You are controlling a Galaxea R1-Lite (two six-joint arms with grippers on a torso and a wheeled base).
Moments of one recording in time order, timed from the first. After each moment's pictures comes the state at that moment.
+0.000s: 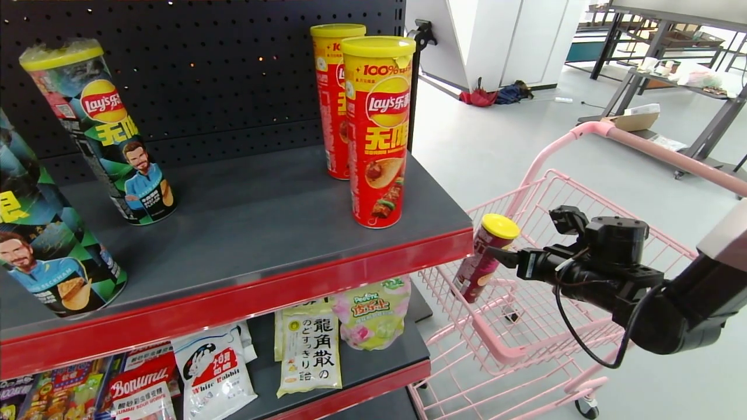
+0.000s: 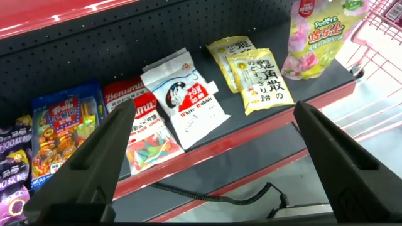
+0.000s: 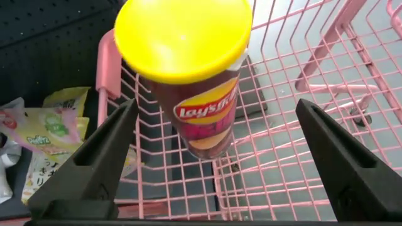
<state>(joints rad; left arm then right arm) -0.17 0.09 -0.20 0.36 0.10 0.03 0.12 2.08 -0.64 -1.10 0.18 0.16</state>
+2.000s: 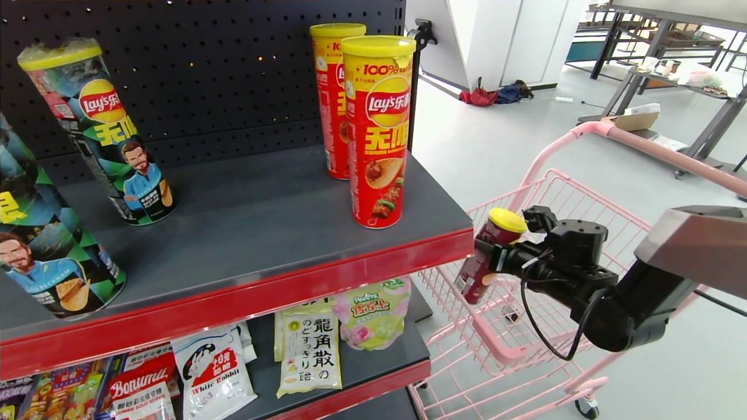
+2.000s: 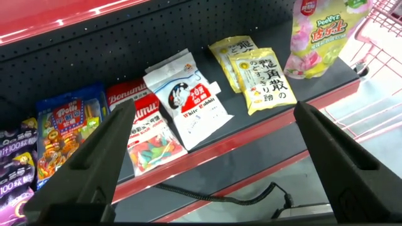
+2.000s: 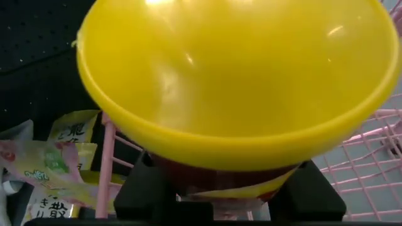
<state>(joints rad) -0.17 0.09 -0.20 0.36 0.10 0.05 0.20 2.22 -0.73 -1.25 0.13 0.21</state>
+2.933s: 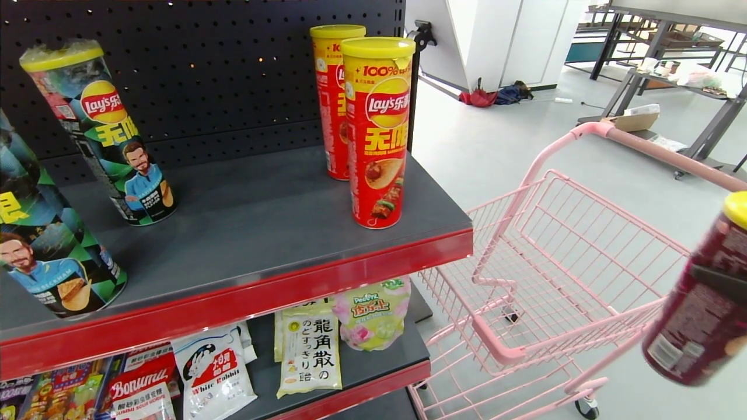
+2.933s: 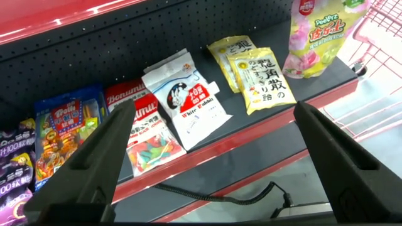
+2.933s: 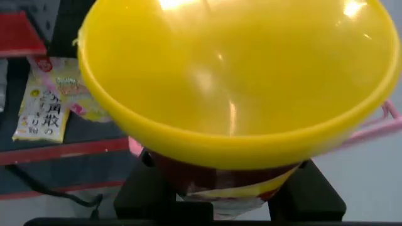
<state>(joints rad) -0.17 0.09 -0.20 0.36 0.10 0.05 0.12 0.88 -0.62 0.05 -0.01 -0.09</state>
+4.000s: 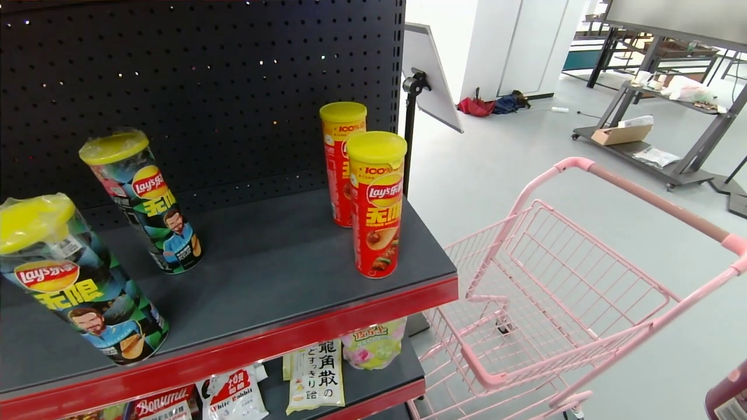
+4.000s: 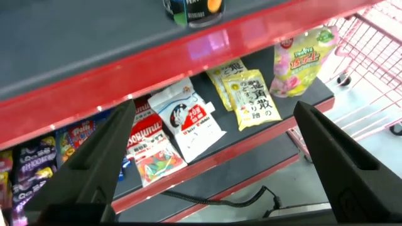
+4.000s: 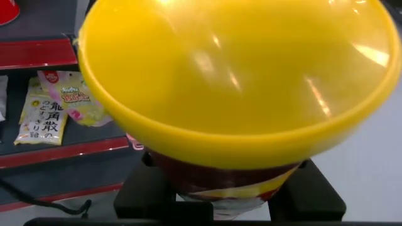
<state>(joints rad) -0.18 0.09 -0.20 0.36 0.08 0.05 0.06 0.55 -0.53 0.20 -0.02 -0.14</state>
